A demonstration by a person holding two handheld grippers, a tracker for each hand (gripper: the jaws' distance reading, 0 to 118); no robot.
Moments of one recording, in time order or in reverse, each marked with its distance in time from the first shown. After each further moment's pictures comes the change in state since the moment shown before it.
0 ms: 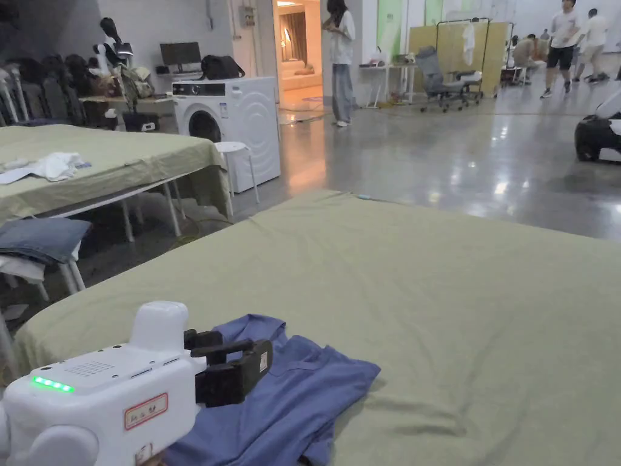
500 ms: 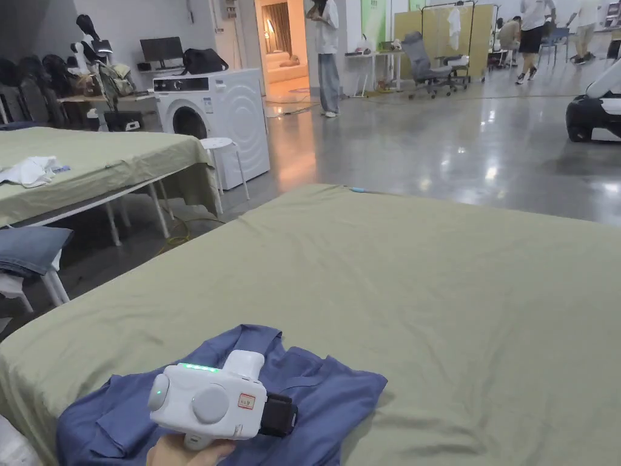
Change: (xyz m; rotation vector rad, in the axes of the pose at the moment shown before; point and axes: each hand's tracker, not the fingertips) left arm -0.067 -0.046 -0.204 -0.541 0.093 -0.025; right arm 0.037 -0.026 0.007 -0.165 -0.161 -0.048
